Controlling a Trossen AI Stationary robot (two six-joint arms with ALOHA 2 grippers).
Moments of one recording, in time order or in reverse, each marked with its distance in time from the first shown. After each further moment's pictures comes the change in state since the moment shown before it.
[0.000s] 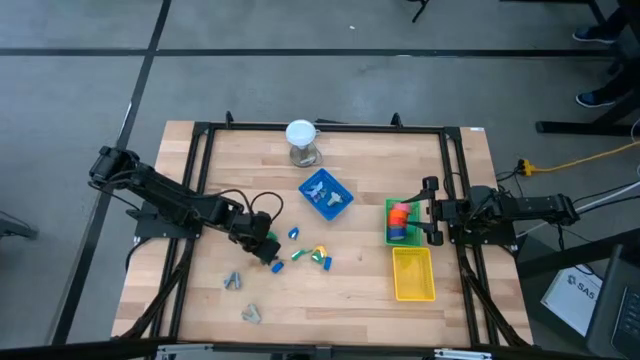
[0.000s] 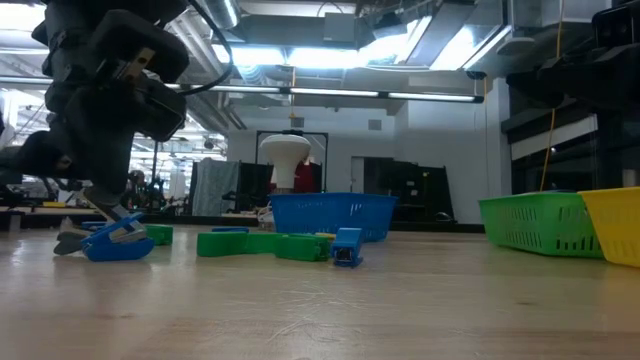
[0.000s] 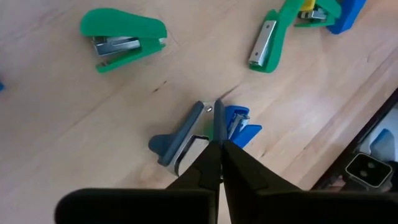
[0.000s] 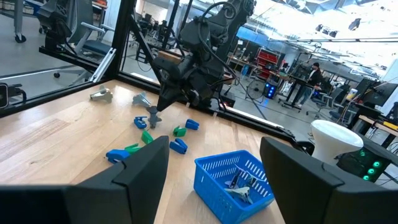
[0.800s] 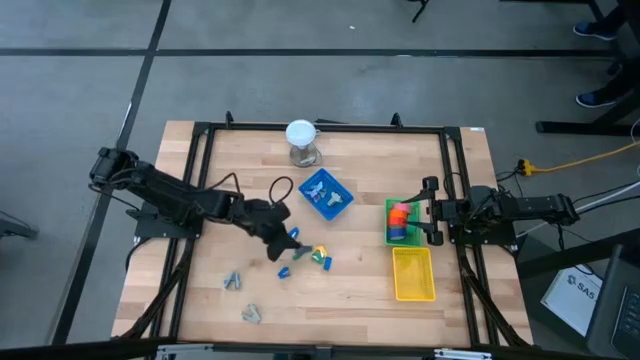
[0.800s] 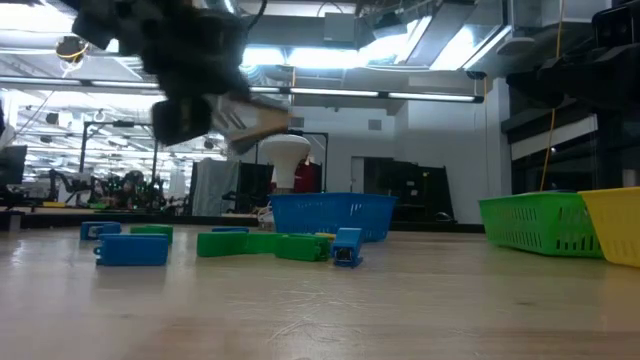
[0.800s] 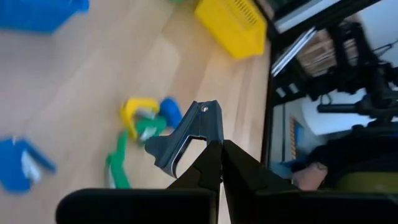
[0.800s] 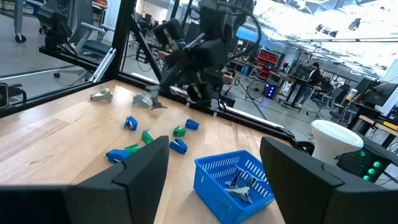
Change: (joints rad) left arm 0.077 0.003 0.045 0.441 -0.036 0.439; right arm 0.000 0.000 0.000 0.000 0.000 0.000
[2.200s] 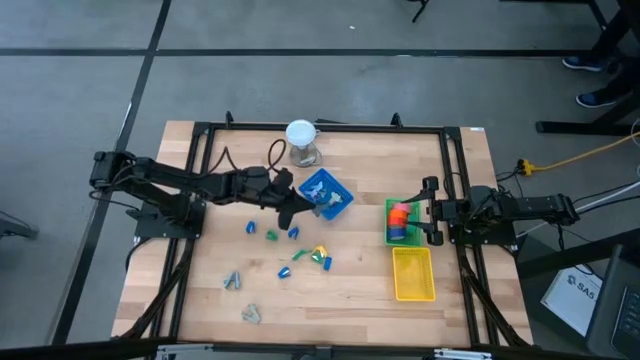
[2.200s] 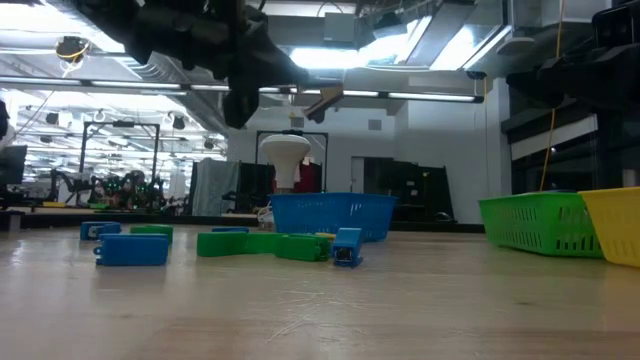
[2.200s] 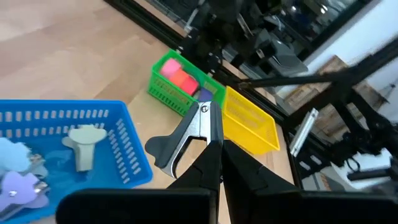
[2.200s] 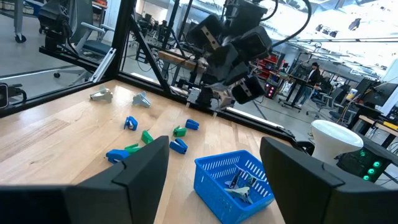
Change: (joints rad) left arm 0.249 -0.001 0.000 0.234 -0.016 0.292; right arm 0.000 0.000 0.000 0.000 0.000 0.000
